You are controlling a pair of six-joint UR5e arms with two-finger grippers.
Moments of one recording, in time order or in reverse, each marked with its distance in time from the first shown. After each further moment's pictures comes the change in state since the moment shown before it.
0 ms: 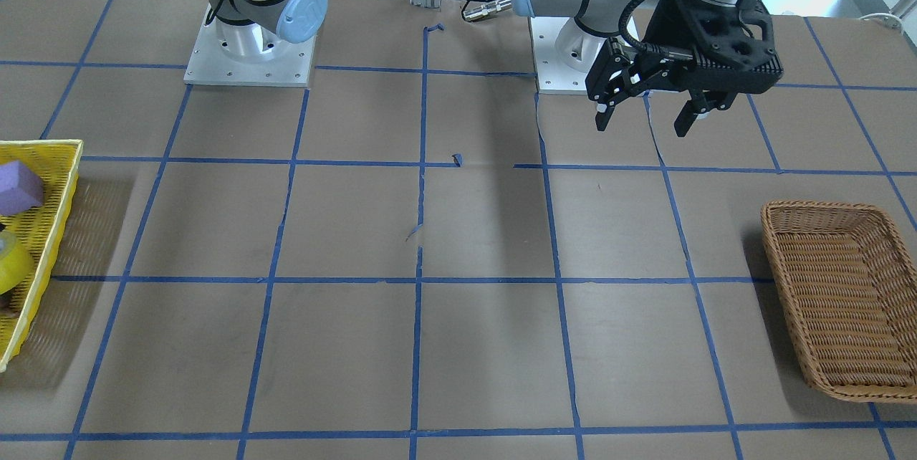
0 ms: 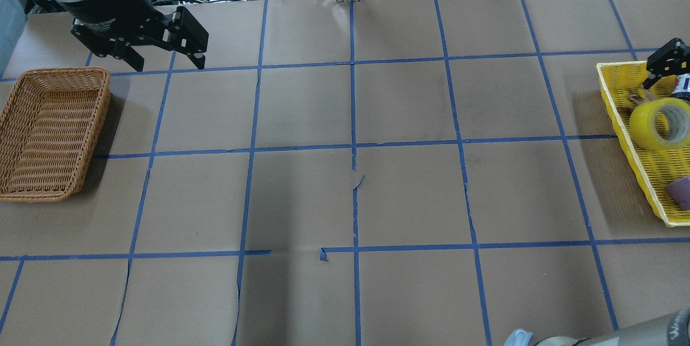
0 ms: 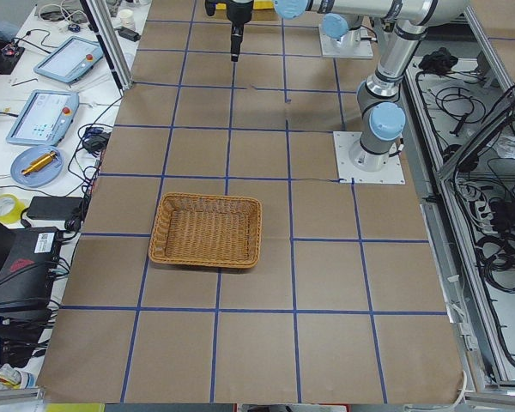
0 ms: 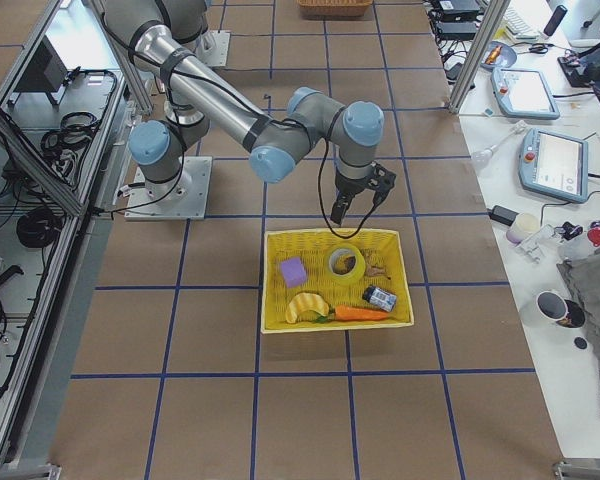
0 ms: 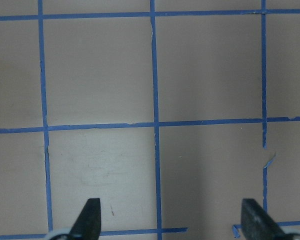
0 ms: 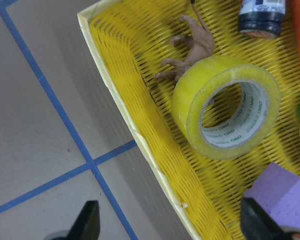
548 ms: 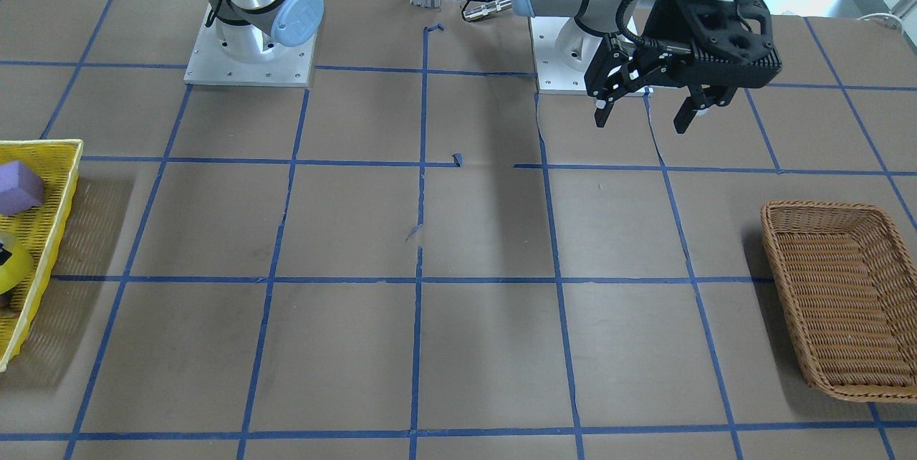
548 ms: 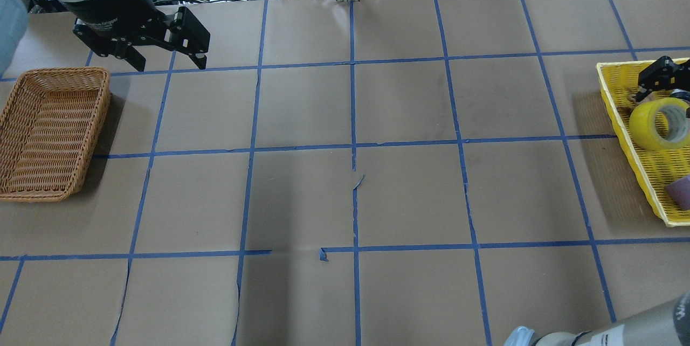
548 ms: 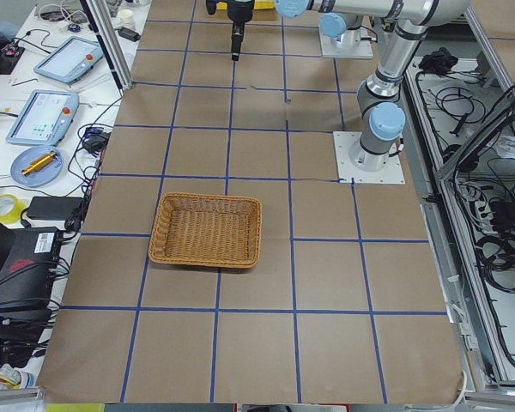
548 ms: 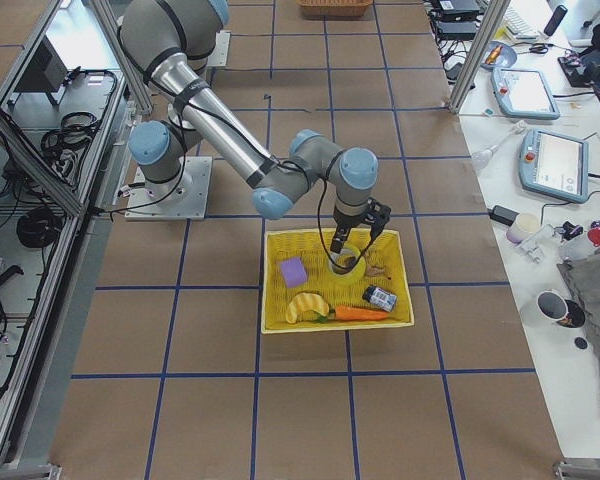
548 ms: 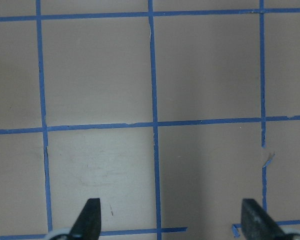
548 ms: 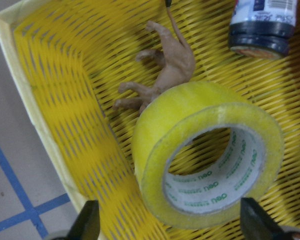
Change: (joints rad) left arm -0.002 0.008 -0.002 -0.001 0.002 0.000; right arm -0.074 0.136 0.048 -0.207 0.011 -0.110
